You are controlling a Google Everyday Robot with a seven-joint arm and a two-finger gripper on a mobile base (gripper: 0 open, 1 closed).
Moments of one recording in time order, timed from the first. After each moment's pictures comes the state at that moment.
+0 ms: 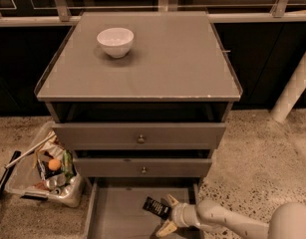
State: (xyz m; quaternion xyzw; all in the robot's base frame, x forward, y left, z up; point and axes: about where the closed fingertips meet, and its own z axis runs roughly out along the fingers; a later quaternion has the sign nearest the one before) arm 0.495 -0.072 0.174 -0.52 0.75 0.23 0.35
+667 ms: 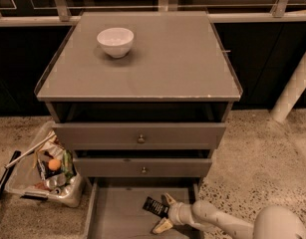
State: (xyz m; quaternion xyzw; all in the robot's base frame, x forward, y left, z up) arm 0.519 -0.062 0.126 -0.51 0.75 0.22 0.36
